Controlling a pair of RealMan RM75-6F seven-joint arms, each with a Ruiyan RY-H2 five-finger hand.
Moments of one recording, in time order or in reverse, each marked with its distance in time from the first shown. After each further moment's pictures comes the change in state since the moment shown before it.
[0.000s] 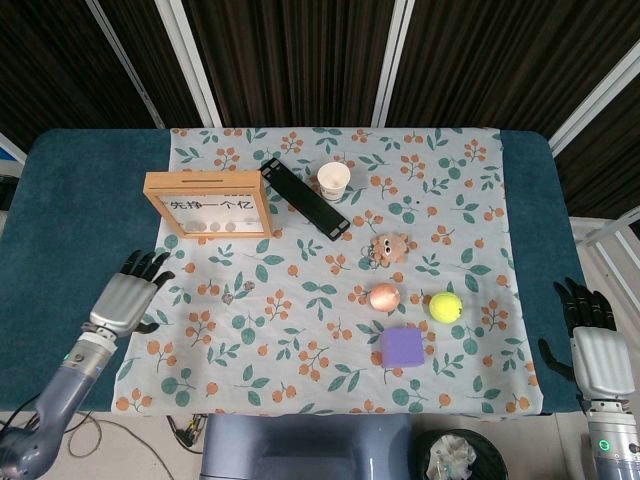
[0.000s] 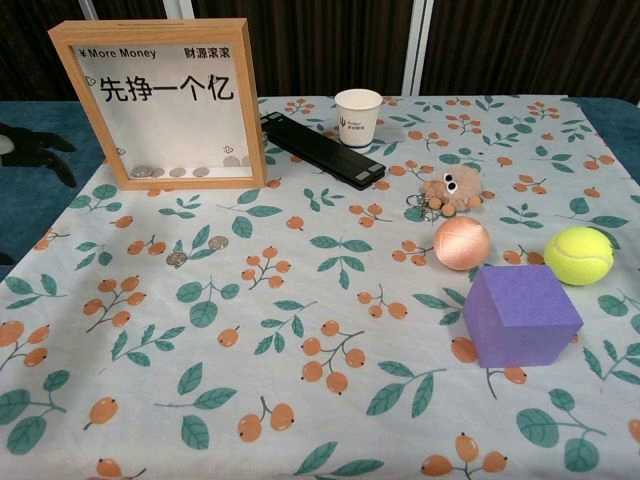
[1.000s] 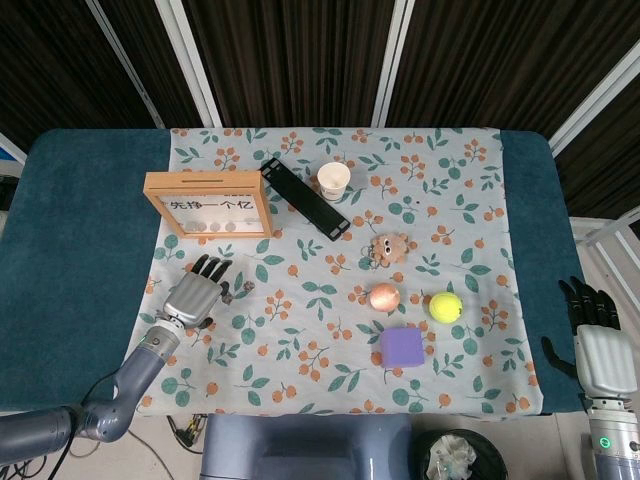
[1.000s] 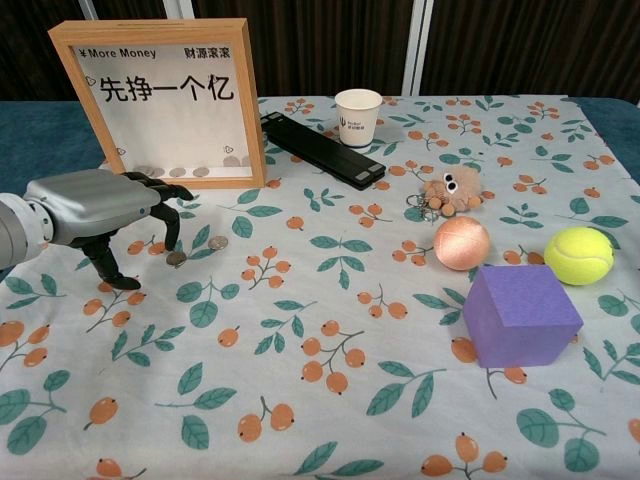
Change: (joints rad) left arm -0.198 -0.269 0.001 0.171 -0.190 -0.102 0.178; right arm -0.001 -0.005 0.014 0.003 0.025 0.001 -0.002
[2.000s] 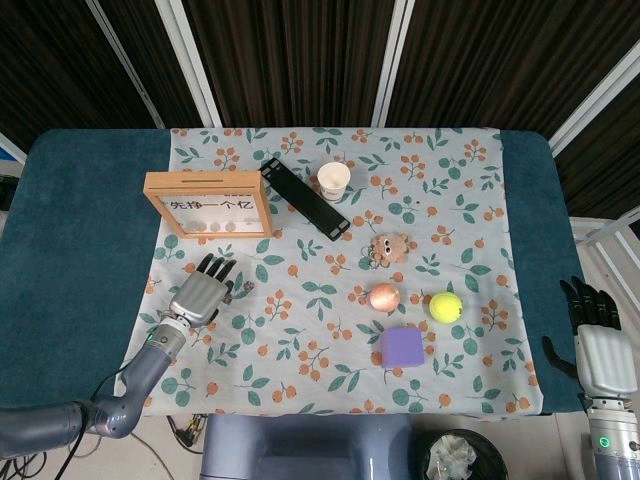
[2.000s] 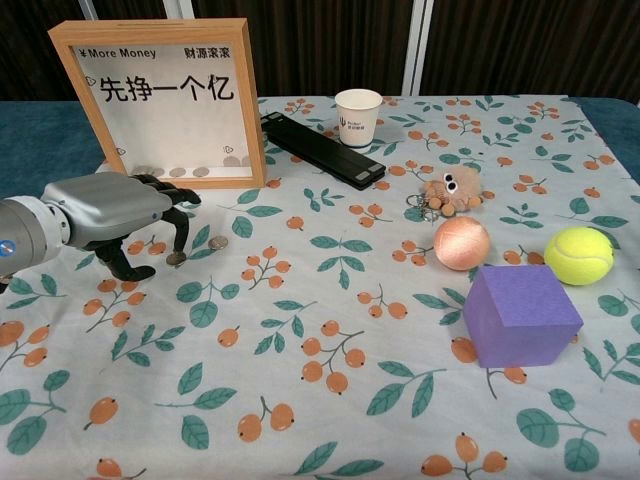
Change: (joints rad) left arm -0.057 -0.029 0.048 0.026 -0.061 0.030 0.042; right arm -0.001 -0.006 0.004 0.002 0.009 0.001 -0.005
